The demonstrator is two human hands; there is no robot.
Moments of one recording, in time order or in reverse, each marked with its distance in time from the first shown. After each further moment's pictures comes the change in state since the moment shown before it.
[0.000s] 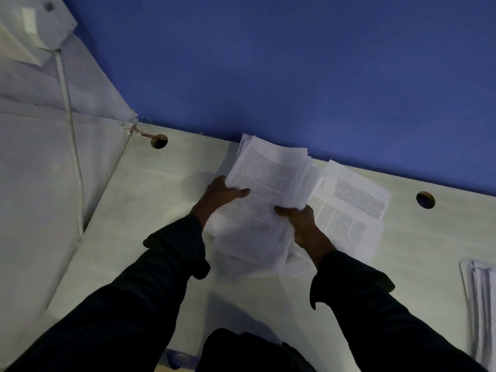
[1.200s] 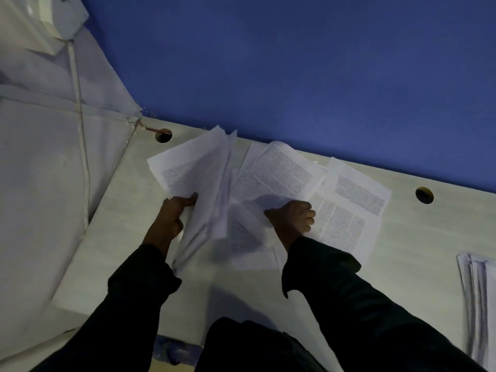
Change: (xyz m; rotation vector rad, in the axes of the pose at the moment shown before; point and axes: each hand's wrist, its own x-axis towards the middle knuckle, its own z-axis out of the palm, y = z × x) left_hand -0.049 -0.117 -0.050 -1.027 0.048 -0.067; right_hand -0.011 0.024 0.063 -1.024 0.683 0.096
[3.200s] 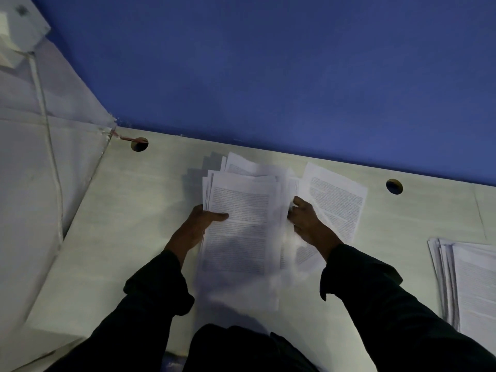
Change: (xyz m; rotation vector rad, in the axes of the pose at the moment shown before) left_hand -0.014 -0.042 0.090 0.340 -0.301 0.001; right_hand 0.070 0.078 -0.065 0.849 -0.682 -0.221
